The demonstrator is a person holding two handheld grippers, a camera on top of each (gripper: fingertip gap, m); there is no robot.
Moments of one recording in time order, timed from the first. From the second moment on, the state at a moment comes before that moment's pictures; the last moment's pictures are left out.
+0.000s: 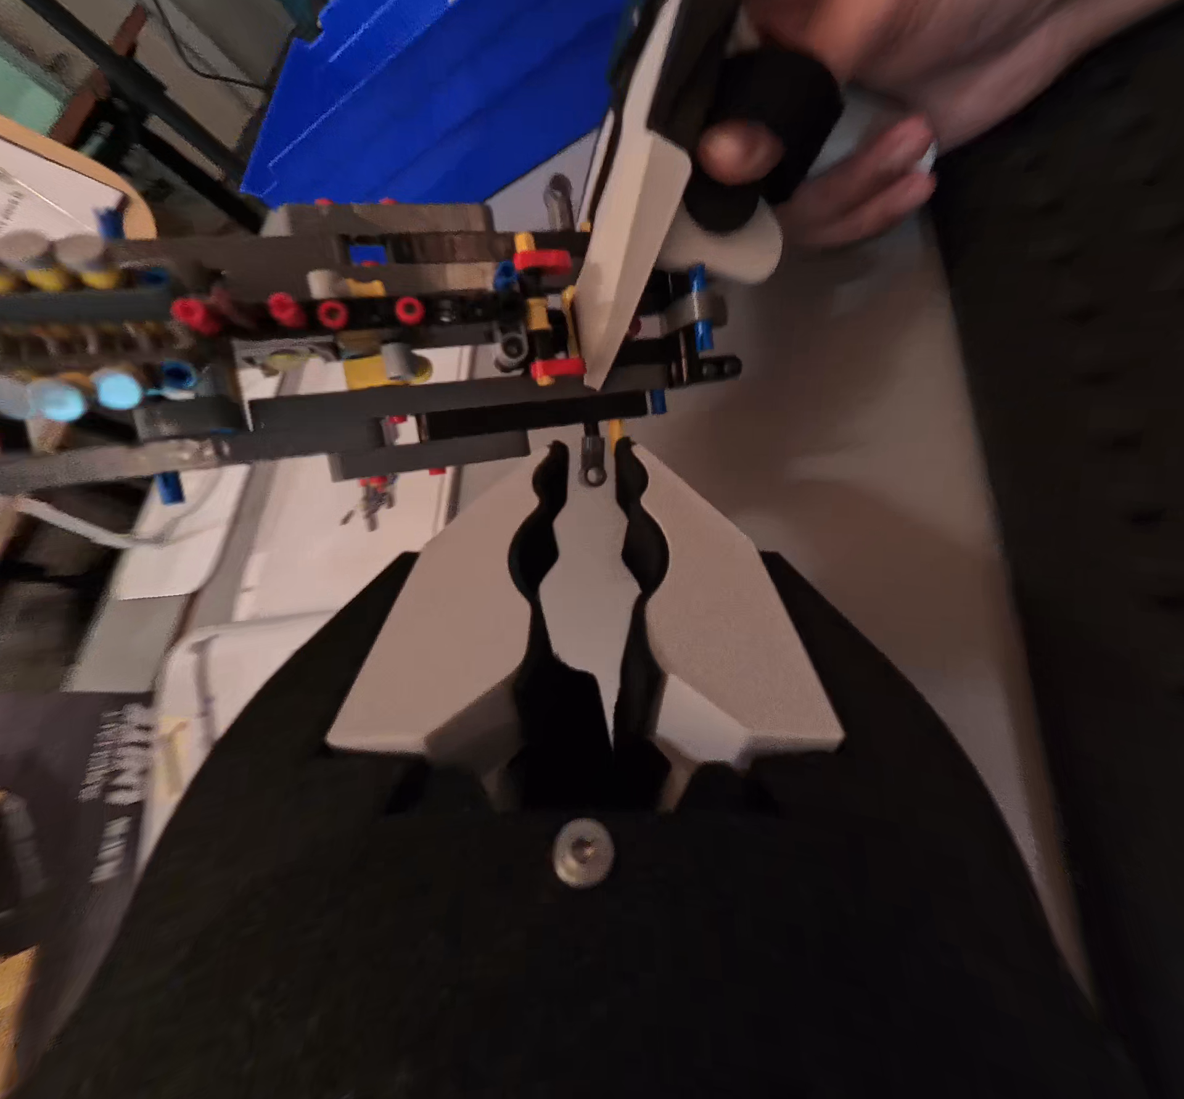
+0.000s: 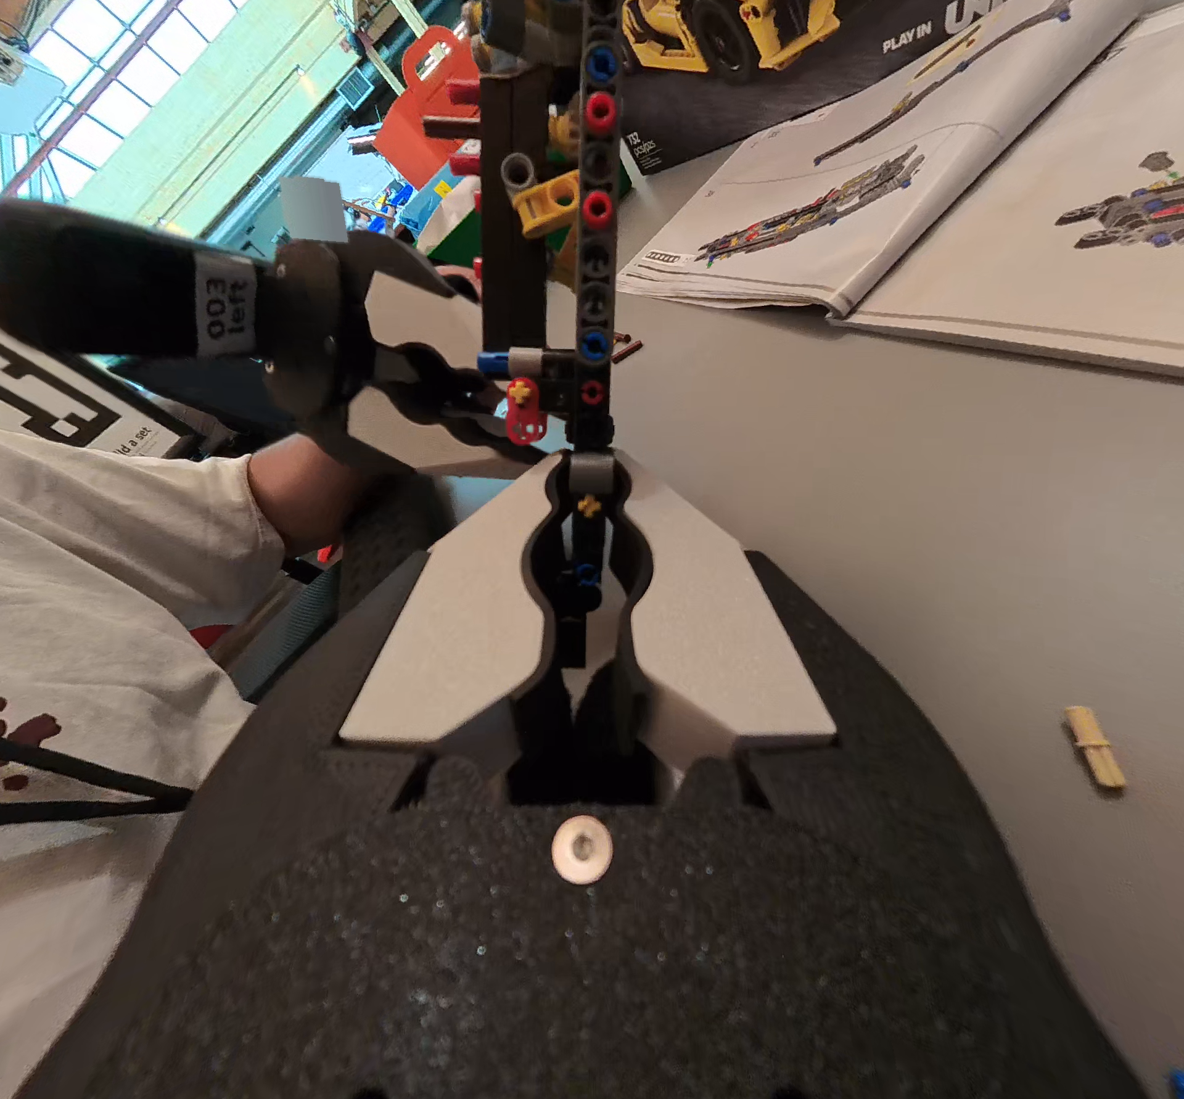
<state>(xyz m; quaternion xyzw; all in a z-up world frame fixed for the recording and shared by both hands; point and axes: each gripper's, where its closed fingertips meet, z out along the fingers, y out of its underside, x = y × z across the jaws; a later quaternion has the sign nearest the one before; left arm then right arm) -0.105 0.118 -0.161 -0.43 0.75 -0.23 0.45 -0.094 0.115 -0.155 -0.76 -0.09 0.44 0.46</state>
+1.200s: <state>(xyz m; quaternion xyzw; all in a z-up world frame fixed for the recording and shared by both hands) -0.098 0.109 -0.118 -0.53 0.46 -0.69 0.15 -0.083 0.108 -0.116 -0.67 -0.05 0.56 0.49</state>
